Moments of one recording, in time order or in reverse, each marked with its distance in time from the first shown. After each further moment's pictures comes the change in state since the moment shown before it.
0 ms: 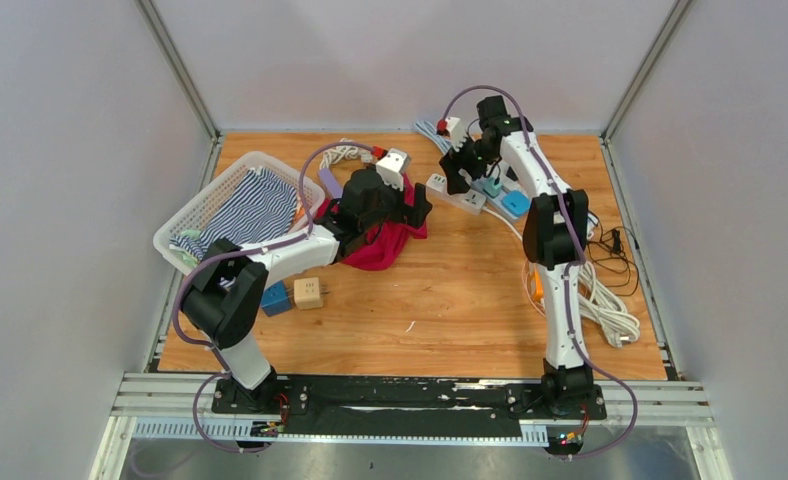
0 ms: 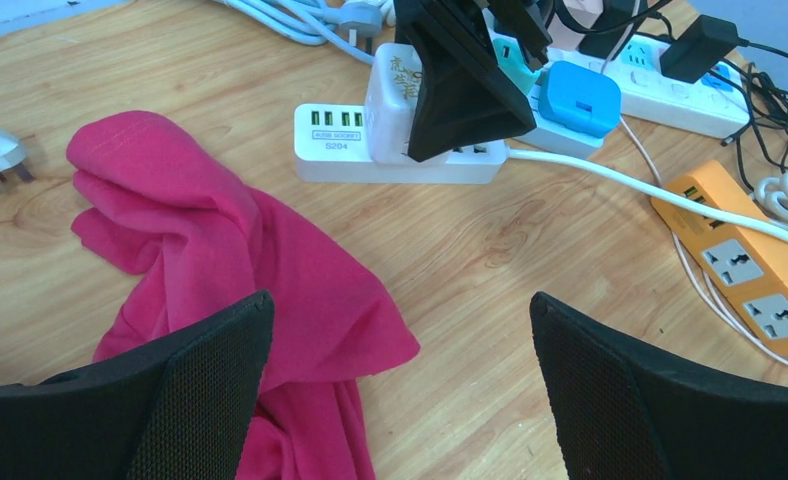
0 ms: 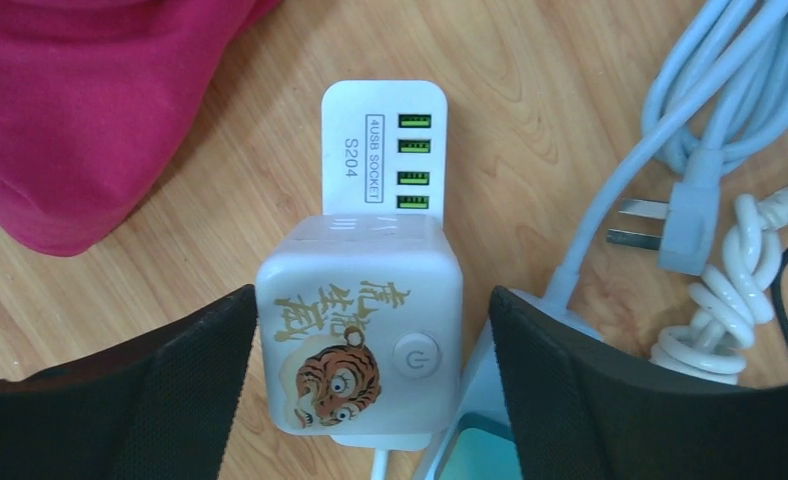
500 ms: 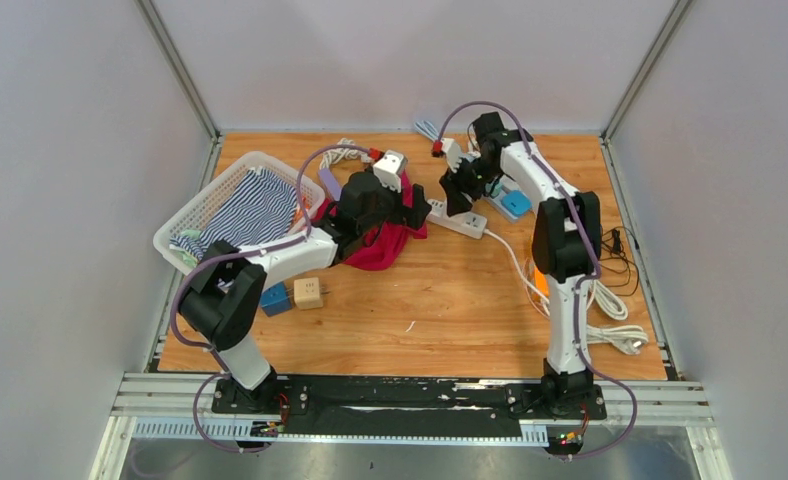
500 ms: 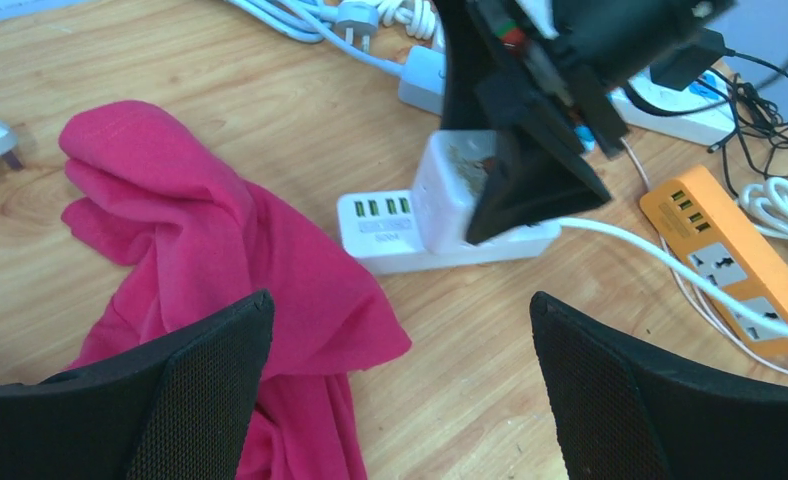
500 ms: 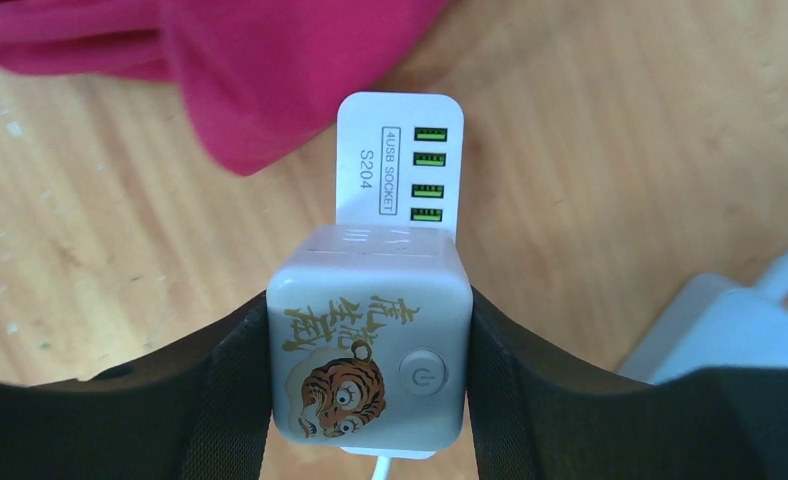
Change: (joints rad) left arm 0.000 -0.007 -0.016 0.017 0.002 -0.021; right arm 0.041 -0.168 -0.281 -0.007 -0.061 -0.076
